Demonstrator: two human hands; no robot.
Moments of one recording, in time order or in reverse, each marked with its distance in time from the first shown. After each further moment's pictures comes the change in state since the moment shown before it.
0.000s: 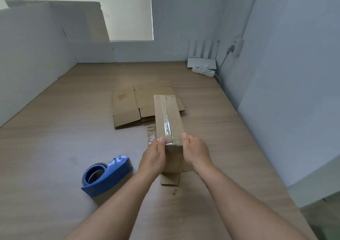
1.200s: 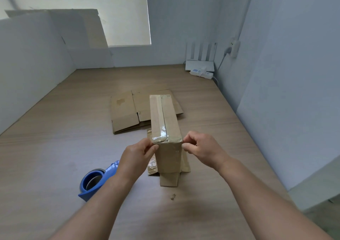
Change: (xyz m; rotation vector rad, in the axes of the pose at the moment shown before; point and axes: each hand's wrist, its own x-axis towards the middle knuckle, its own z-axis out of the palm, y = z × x) left_hand 0.006 0.000 -0.040 0.306 0.096 0.209; right_hand 0.013 0.021 -0.046 0.081 -0.189 -0.343
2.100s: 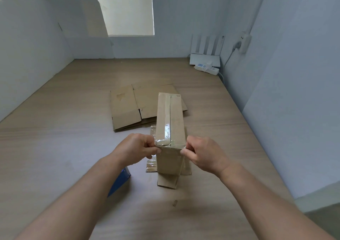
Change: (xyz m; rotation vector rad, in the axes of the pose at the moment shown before) left_hand 0.055 -0.005 -0.024 0.077 -0.390 -0.024; right_hand 0.025 0.006 0.011 -0.381 -0.044 -0.186
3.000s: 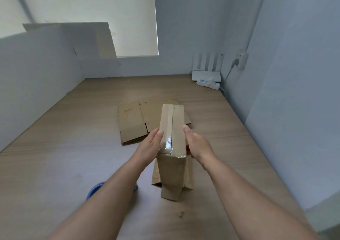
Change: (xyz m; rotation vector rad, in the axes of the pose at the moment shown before) left_hand 0.002 0.028 0.003 -0.518 0.173 -0.060; right_hand 0.039 -0.026 -0.001 0.636 0.088 0.576
